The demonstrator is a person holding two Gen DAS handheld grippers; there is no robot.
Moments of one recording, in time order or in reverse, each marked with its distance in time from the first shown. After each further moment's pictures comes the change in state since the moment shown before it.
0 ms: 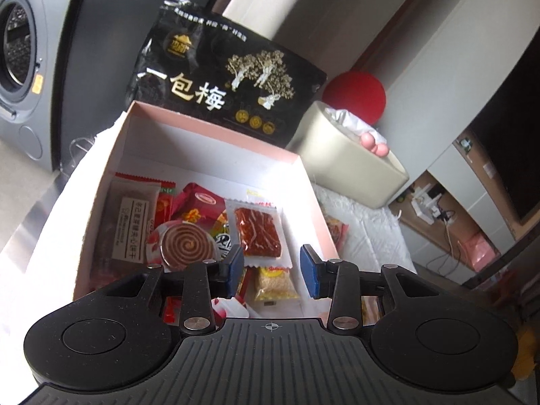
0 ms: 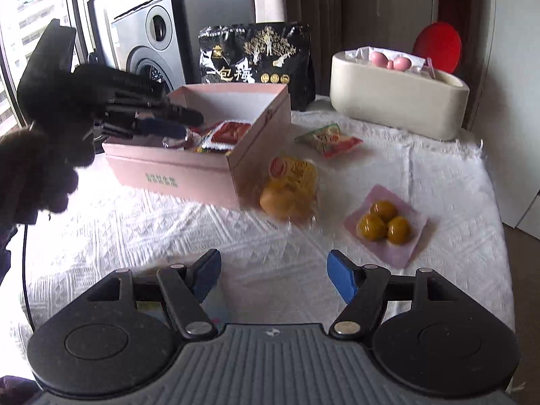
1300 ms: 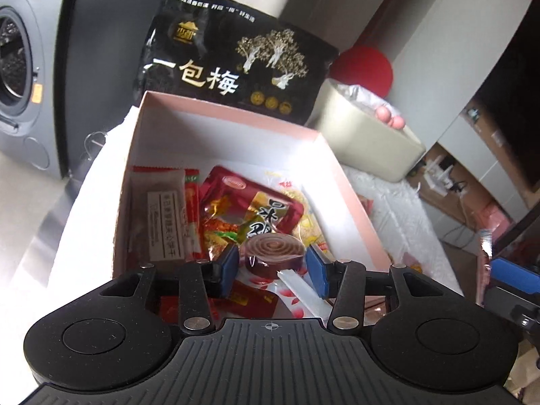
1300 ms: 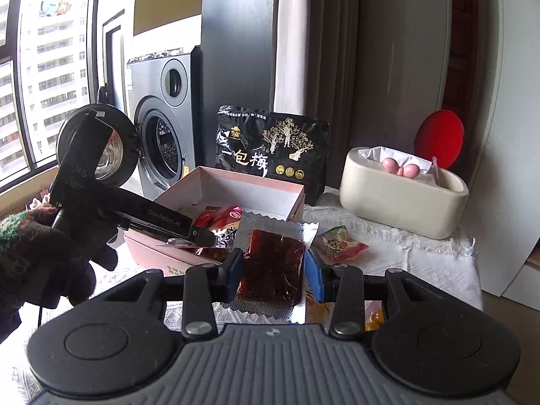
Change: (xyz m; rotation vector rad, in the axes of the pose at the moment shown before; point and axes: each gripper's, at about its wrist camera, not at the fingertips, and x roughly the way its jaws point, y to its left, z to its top) left arm 0.014 0.026 0.001 0.079 0.062 0.026; right arm -0.017 0.045 0.079 -0.090 -0.206 -0.024
